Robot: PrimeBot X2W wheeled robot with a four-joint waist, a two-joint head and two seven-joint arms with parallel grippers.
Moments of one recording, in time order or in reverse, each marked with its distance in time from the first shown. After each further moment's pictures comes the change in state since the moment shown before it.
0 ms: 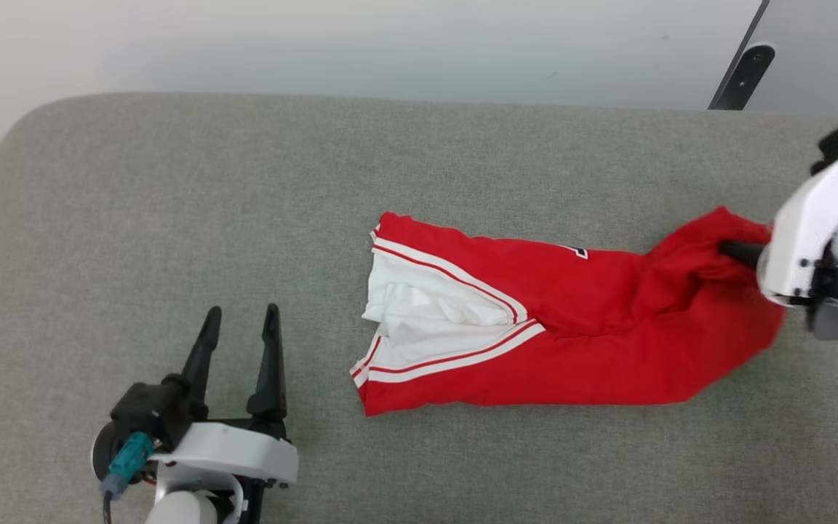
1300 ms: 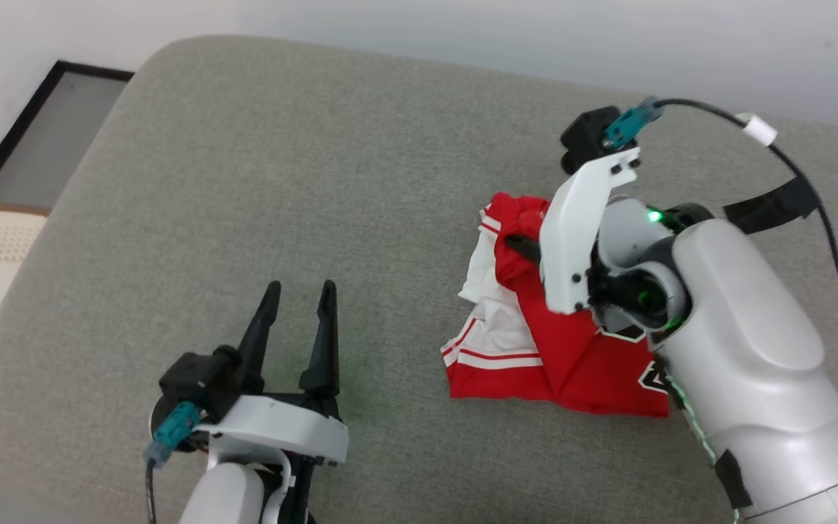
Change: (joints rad) left arm -0.070 0.000 -0.148 0.027 -0.115 0.040 0.000; right arm -0.095 0.283 0.288 -0.012 -0.050 0.000 -0.103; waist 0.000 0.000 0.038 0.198
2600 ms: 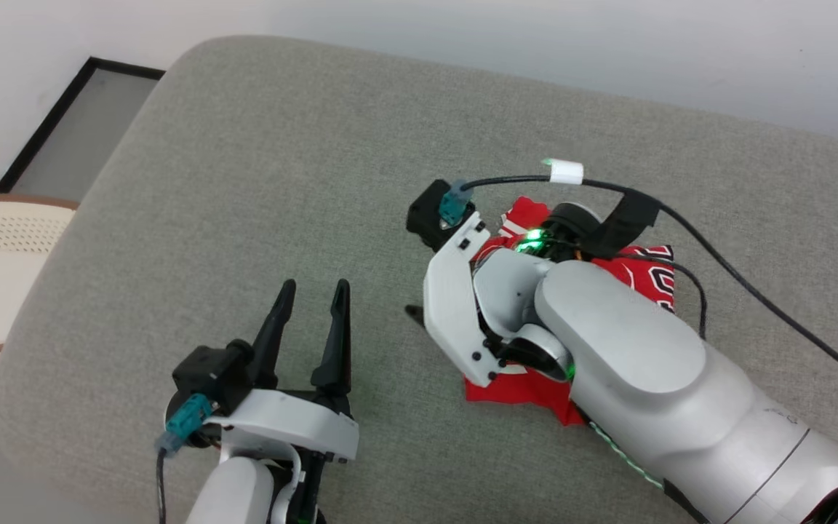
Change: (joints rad) left arm -0.030 0.000 -0.037 0.039 -0.039 0.000 0.000; right arm -0.134 0.001 0.539 0.081 0.021 0.000 -0.142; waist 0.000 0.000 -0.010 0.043
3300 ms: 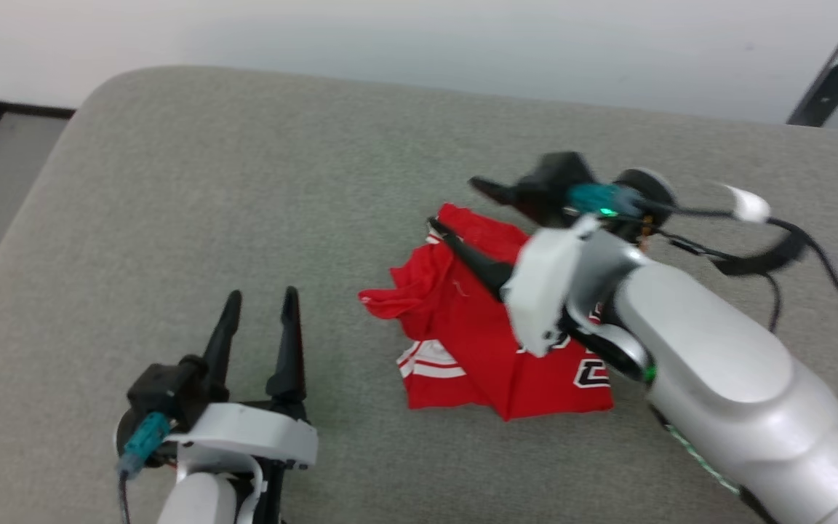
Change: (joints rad) left arm 0.046 0.000 0.106 -0.036 0.081 0.008 0.000; right arm 0.060 -0.148 -0.032 -0.140 0.027 0.000 -0.508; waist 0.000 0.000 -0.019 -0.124
